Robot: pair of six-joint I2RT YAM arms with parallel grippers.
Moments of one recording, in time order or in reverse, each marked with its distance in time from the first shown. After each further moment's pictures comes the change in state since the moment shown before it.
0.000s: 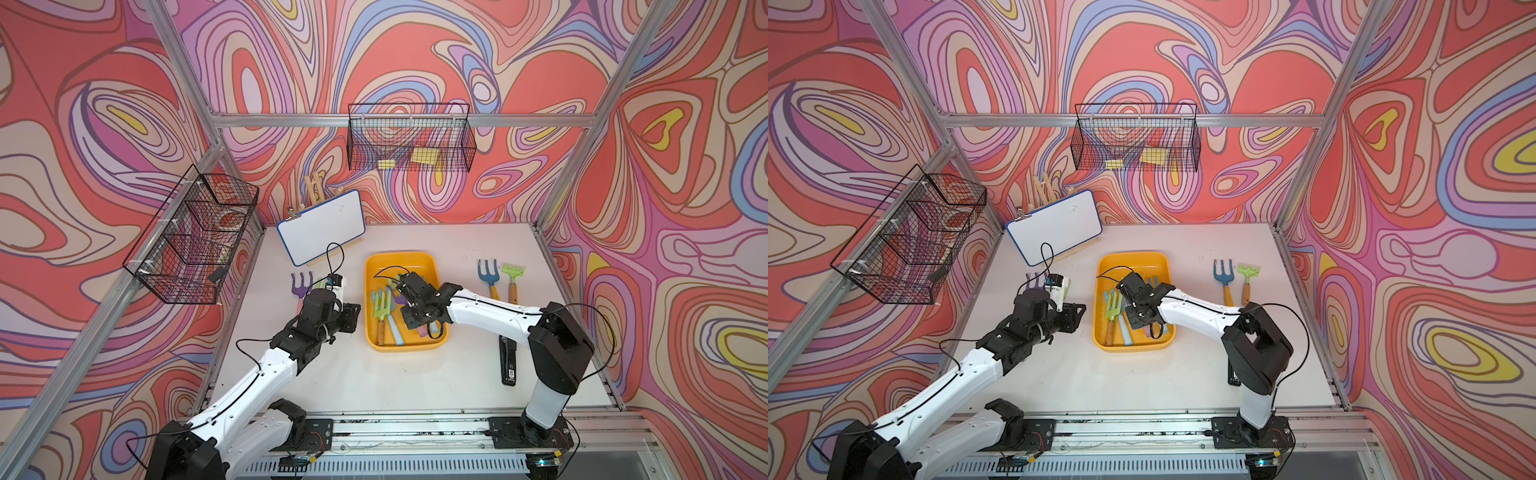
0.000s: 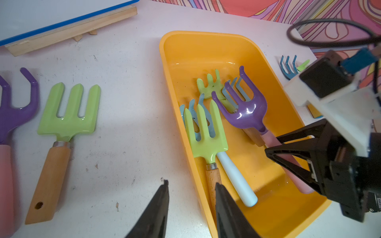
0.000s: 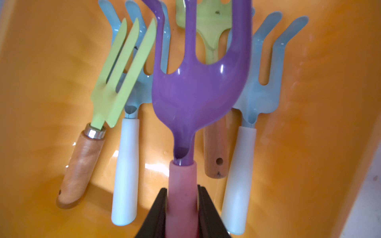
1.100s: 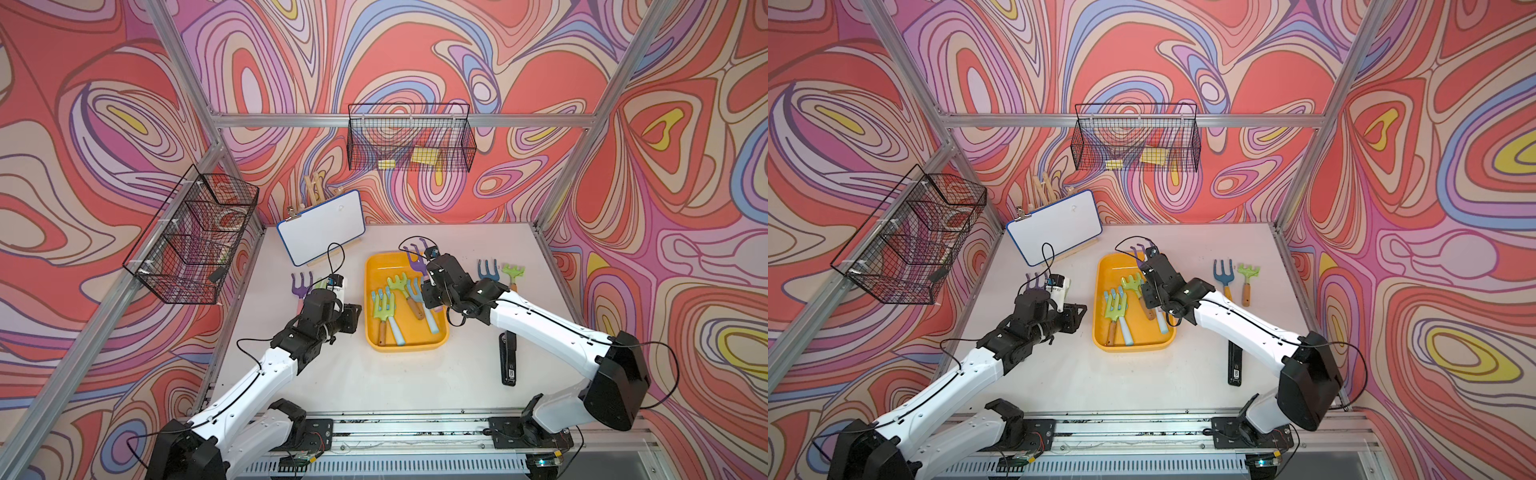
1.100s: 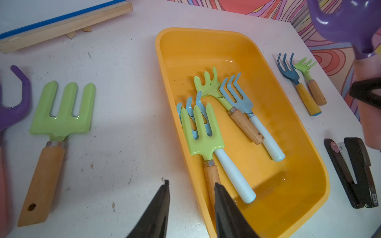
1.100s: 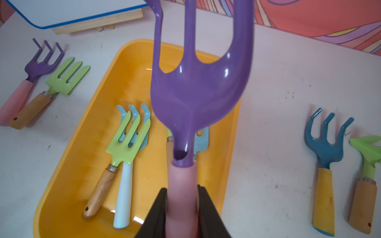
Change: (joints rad) left arm 0.000 0.006 0.000 0.001 0.019 0.000; right arm -0.094 -0.303 -0.060 0.079 0.107 -0.080
